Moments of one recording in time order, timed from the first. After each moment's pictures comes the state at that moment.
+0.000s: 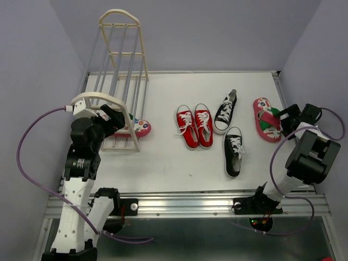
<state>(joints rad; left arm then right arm) -0.06 0.66 0.84 -0.45 0.00 -0.55 -0.56 1.66 0.98 -0.12 -0.22 0.63</state>
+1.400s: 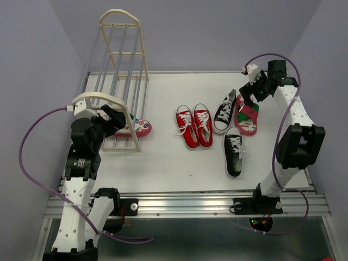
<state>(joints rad) -0.04 0.66 0.82 -0.42 0.04 -0.55 -0.09 1.70 1.60 -0.70 -0.30 -0.67</state>
